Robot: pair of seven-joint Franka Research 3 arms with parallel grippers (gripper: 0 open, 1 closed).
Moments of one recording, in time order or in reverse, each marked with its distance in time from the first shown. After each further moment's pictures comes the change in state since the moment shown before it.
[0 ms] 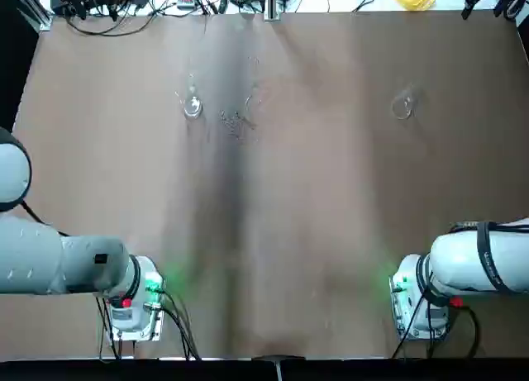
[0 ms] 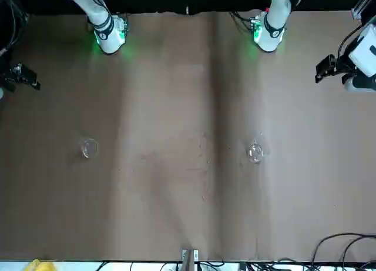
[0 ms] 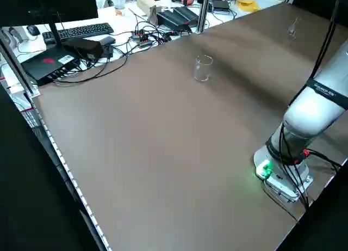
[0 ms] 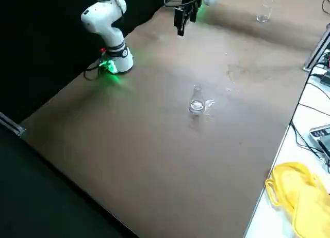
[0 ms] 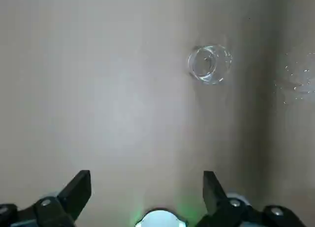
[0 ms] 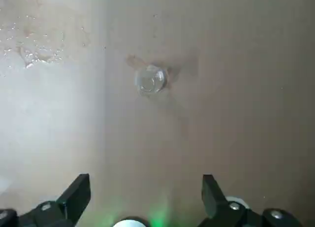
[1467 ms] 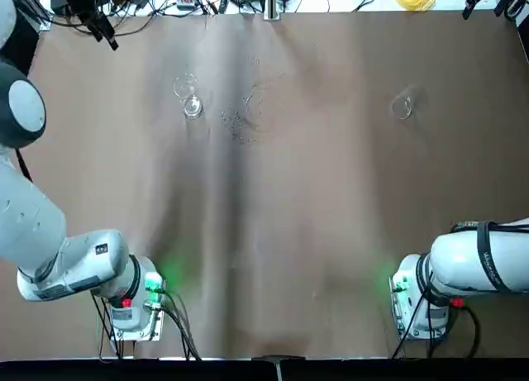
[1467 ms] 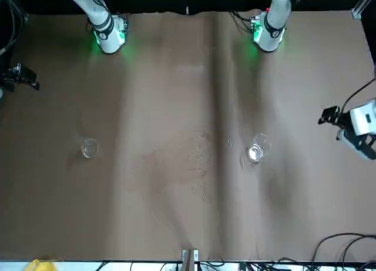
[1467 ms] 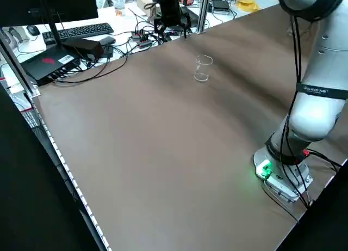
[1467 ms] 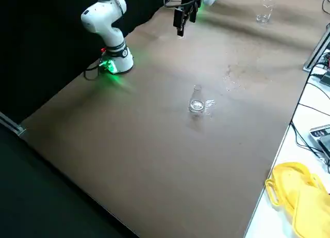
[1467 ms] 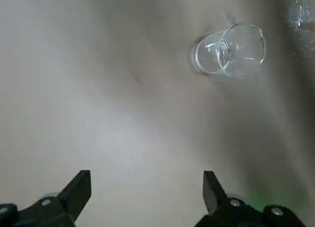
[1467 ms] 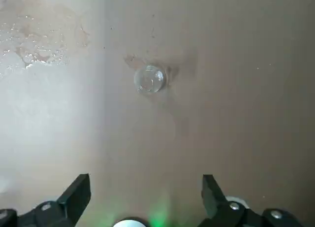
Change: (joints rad) left arm 0.187 0.331 0.006 0.005 -0.091 0.244 0.728; right arm -0.002 0.000 -0.002 0.001 0.000 0.000 0.000
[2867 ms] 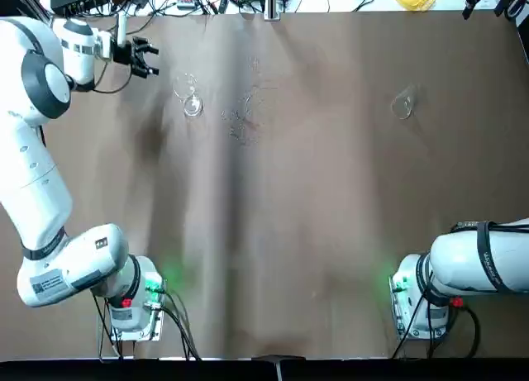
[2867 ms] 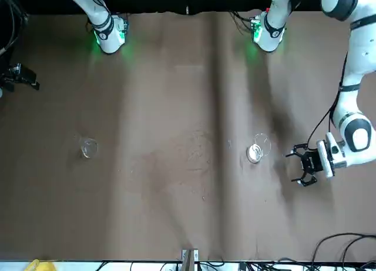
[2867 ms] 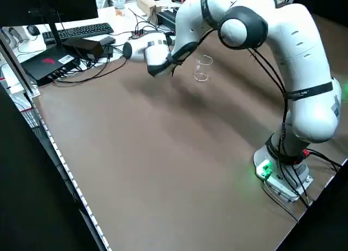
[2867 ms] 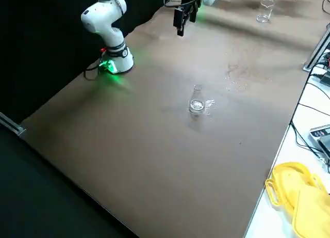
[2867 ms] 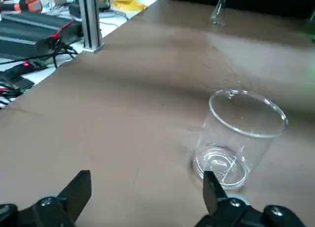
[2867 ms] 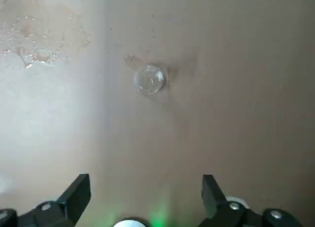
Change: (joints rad) left arm 0.119 0.490 -0.001 0.022 -0.980 0.137 1.491; right arm 0.000 0.000 0.000 0.001 0.000 0.000 0.000
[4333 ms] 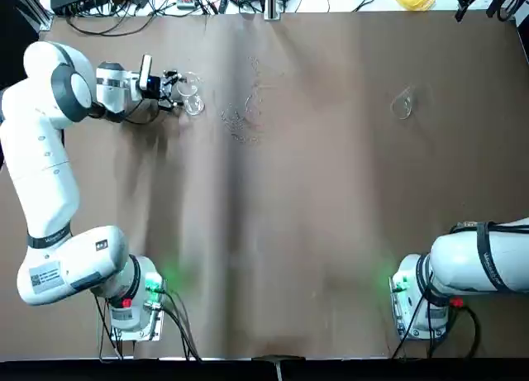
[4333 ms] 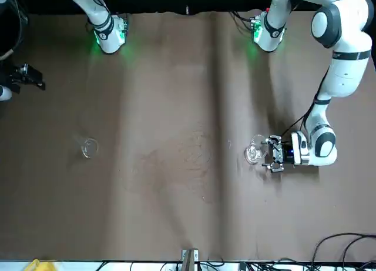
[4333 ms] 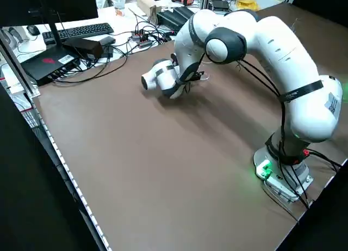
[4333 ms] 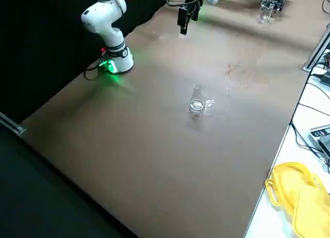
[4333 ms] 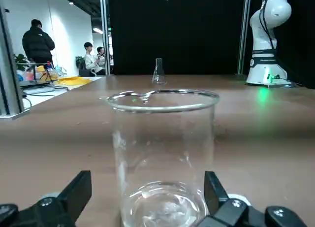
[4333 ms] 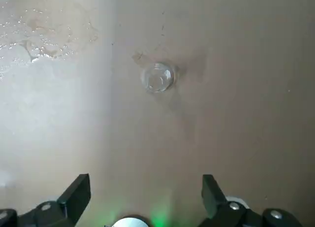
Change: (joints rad) left arm -0.057 0.216 -0.016 0.001 -0.153 -0.265 0.373; right arm 0.015 0.005 0.019 -0.005 0.007 -0.006 0.000
